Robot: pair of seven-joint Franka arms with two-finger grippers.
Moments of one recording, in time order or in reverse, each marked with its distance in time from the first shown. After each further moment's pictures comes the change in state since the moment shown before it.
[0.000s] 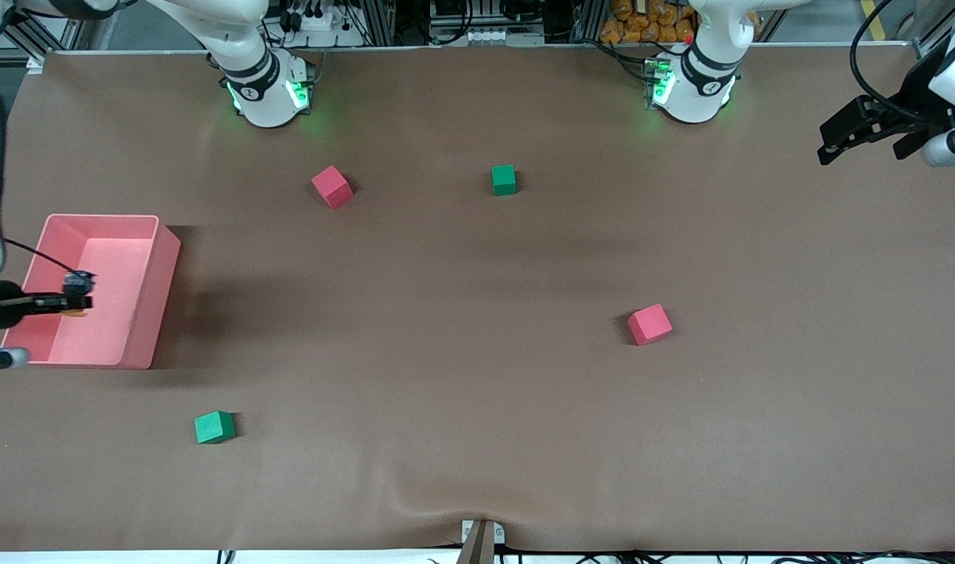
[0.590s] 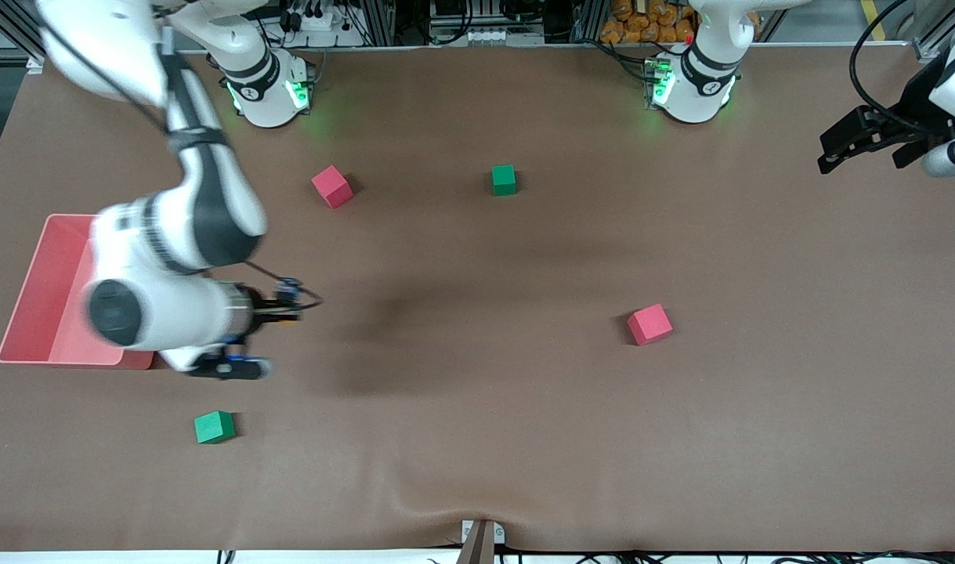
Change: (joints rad) left arm 0.001 0.013 0.002 -0.001 0.000 0.026 0.000; right arm 0.513 0.056 0.005 0.000 0.194 0.208 0.505
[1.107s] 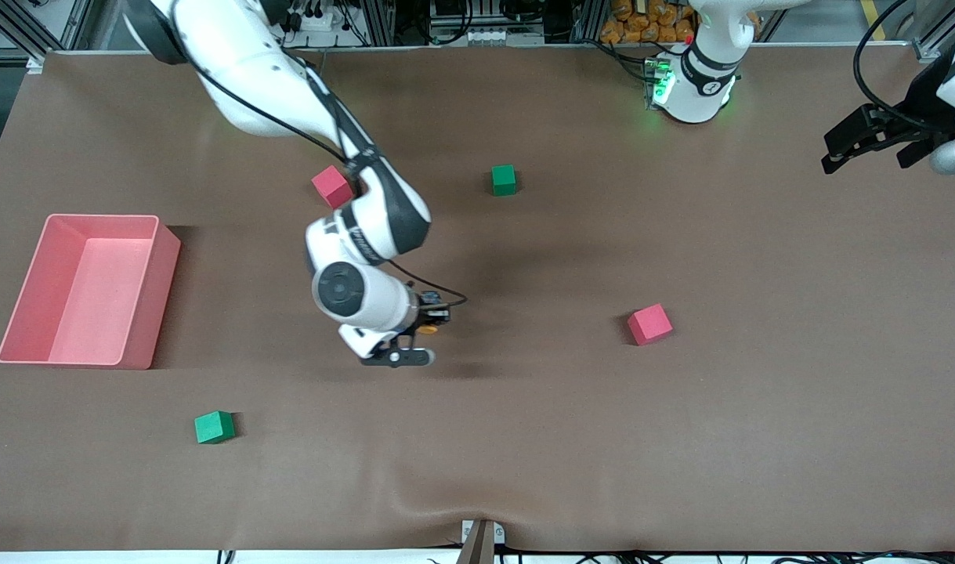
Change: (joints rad) left arm 0.001 -0.003 0.006 0.005 0.000 0.005 0.000; right arm 0.254 0.227 -0.002 -0.008 0.089 0.430 0.133
